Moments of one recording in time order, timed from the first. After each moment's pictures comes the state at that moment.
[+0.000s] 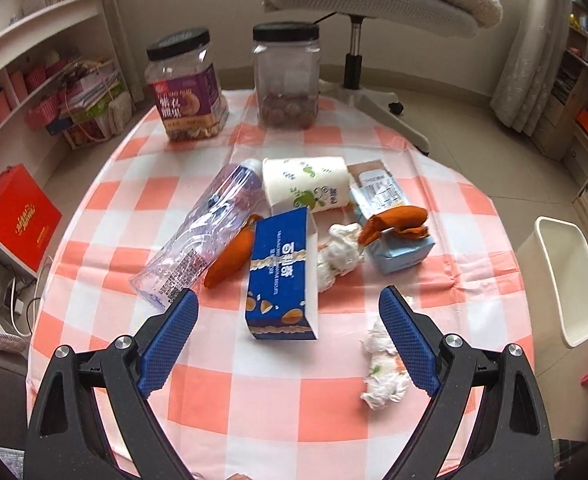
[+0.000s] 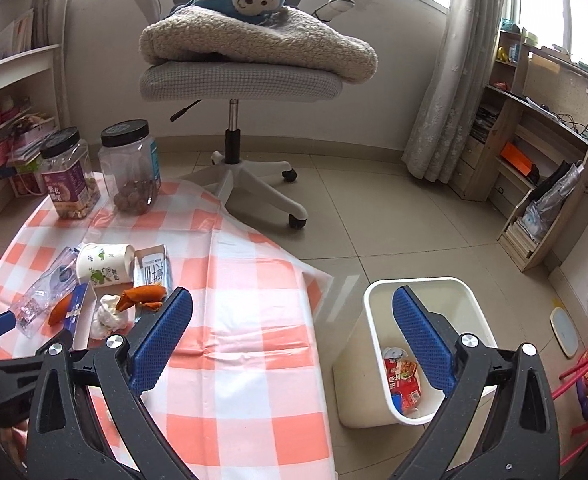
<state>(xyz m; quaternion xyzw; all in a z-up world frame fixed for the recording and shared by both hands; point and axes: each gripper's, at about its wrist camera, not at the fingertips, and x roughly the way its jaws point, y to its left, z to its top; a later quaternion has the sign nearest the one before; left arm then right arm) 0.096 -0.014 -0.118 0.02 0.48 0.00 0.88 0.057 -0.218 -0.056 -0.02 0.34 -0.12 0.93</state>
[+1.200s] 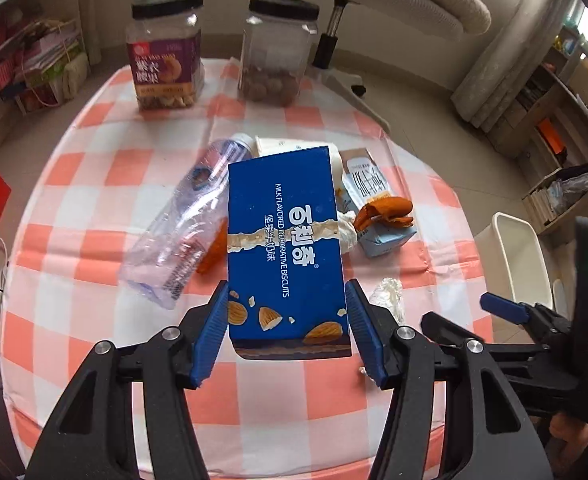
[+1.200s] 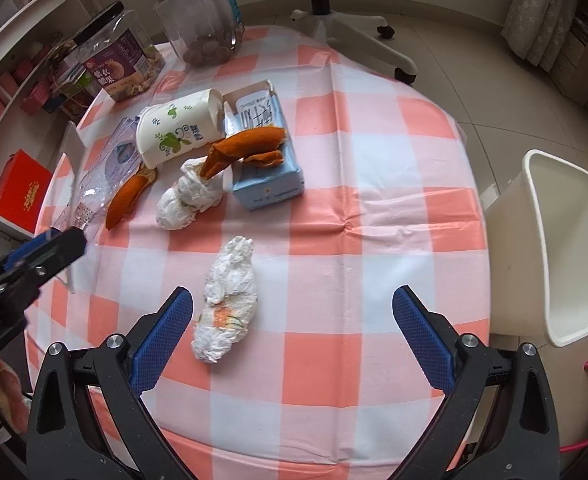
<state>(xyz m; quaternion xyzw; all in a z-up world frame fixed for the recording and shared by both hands) 0.101 0.036 -0.102 -0.04 0.51 -0.10 0.86 0.096 -0.153 -0.153 0.07 0.57 0.03 0.82</state>
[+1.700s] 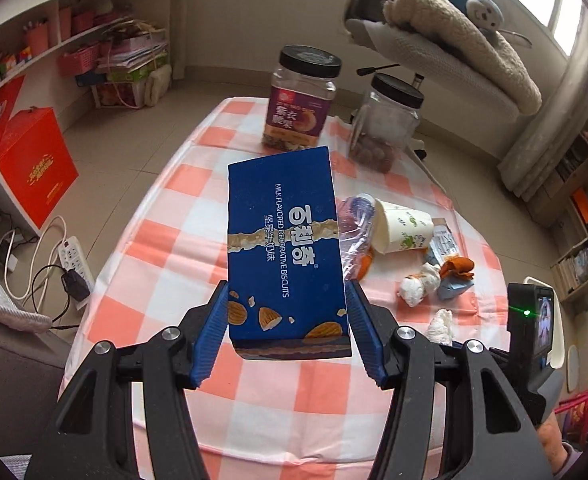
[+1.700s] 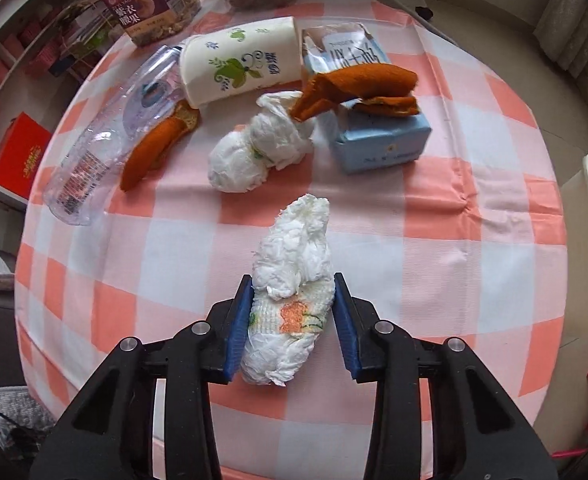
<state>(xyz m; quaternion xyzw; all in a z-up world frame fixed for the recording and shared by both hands) 0.064 0.149 -0.068 -0.09 0.45 0.01 0.89 0.110 -0.077 -0.187 0.06 0.60 0.06 0.80</state>
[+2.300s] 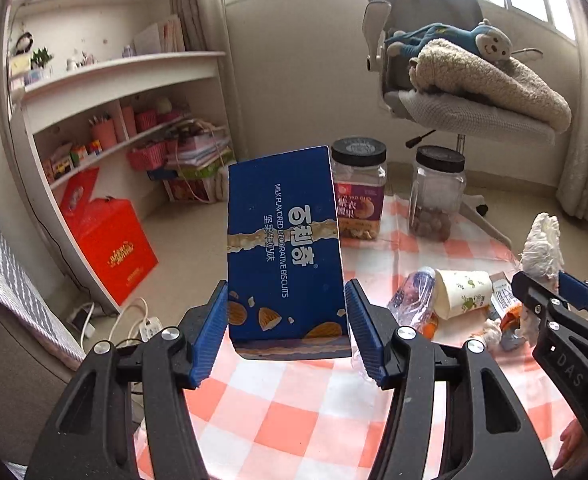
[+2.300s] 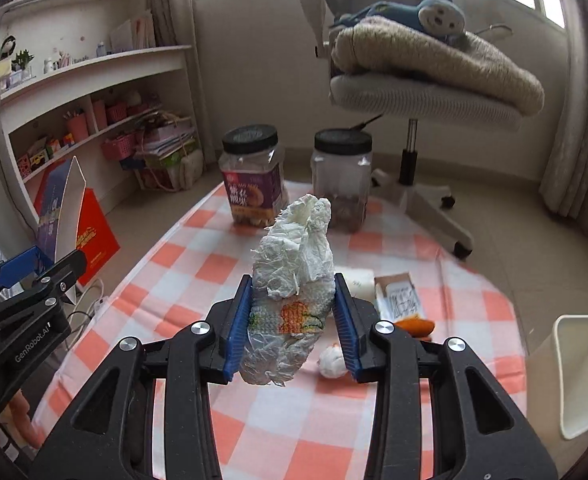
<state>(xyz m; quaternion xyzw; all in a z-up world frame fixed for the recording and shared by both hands) 0.040 0.126 -0.033 0.03 0.29 0.14 0.95 0.078 -0.037 -0.053 0.00 0.30 0.11 0.95</state>
